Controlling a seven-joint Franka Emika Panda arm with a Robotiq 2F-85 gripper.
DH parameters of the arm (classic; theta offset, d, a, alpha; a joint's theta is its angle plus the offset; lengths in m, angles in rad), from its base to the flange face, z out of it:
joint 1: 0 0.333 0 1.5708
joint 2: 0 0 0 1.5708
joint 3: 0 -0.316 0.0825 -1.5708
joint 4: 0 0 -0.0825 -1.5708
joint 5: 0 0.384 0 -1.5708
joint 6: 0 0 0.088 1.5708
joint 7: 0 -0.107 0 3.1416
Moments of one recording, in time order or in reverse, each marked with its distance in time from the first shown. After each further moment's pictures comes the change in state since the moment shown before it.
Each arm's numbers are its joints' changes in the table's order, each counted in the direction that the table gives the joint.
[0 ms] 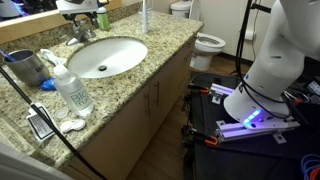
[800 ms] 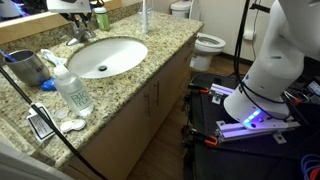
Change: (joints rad) arm 0.024 -0.018 0.010 0.049 0.012 0.061 -0.147
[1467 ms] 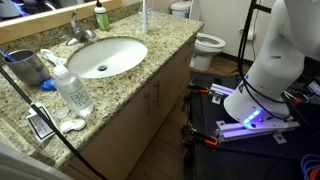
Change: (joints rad) arm -0.034 0.087 0.049 0.115 0.094 -0.030 -0.215
